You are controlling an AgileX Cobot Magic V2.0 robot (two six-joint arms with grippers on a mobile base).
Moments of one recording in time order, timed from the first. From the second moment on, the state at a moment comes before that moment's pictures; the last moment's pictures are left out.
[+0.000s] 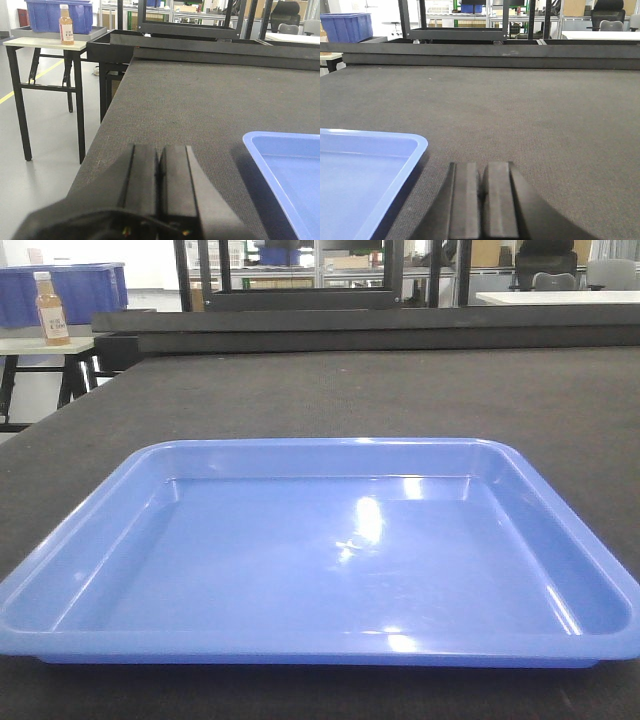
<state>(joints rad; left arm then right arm) -0.09 -0.01 0.03 -0.08 0.05 0.03 0.08 -0.01 0.03 -0.02 0.03 0.09</state>
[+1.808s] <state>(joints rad) -0.09 0.26 -0.47 -0.07 0.73 0.03 0.08 0.41 -0.60 -0.02 0.70 0.09</state>
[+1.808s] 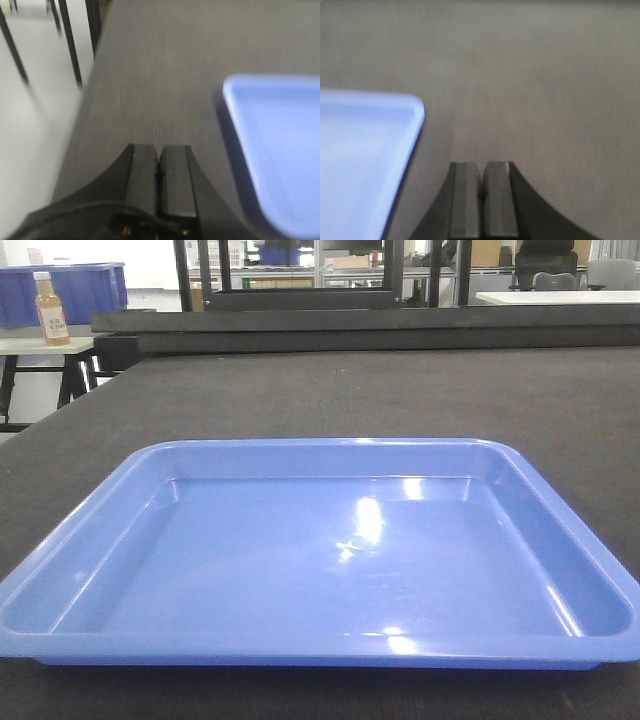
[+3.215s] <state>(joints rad) -0.39 1.50 -1.10 -0.08 0.95 -0.34 0.40 1.51 -1.14 0.00 1.06 0.54</state>
